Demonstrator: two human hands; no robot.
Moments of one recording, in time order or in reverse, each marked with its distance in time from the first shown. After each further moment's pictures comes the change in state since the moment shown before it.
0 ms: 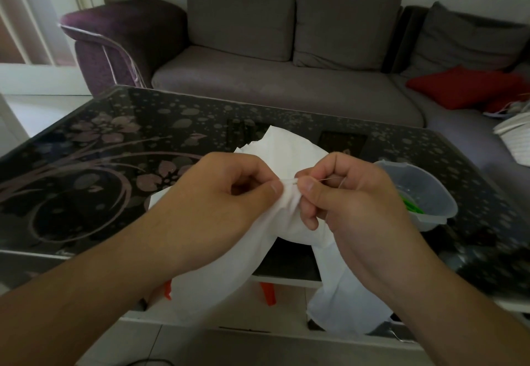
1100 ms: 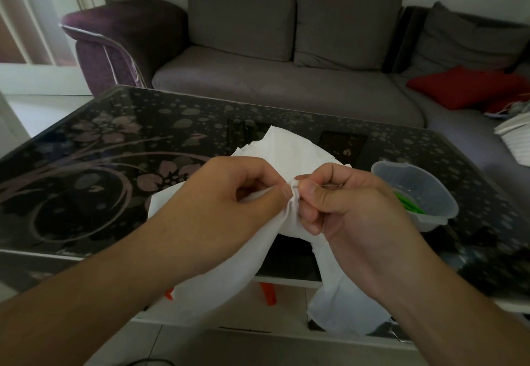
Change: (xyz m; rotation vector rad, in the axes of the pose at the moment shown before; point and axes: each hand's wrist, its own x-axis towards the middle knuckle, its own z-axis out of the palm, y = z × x) left_hand -0.001 -0.002 0.005 0.011 -0.008 0.059; right_hand -0.004 -0.004 0.005 0.275 -0.114 0.087
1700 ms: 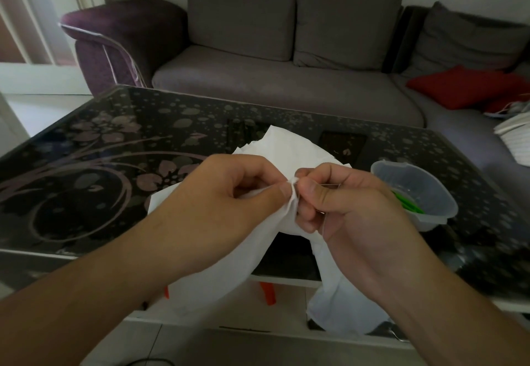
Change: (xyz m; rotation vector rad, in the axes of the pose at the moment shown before) left_hand -0.001 0.006 -0.004 -0.082 -0.030 -0.019; right_hand -0.003 0.000 0.001 0.002 -0.003 0.005
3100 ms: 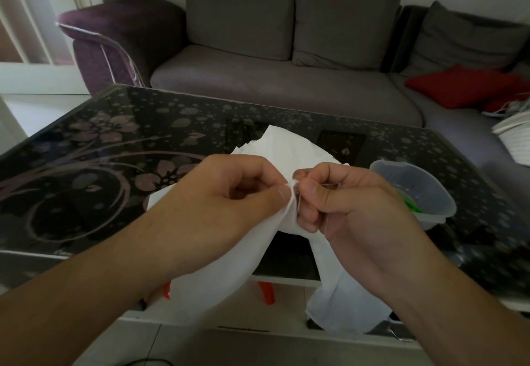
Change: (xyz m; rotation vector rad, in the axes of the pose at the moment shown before) left_hand -0.001 0.001 -0.003 -0.044 -0.061 -0.007; right_hand 0.001 -0.003 -0.005 -0.016 -0.054 0.010
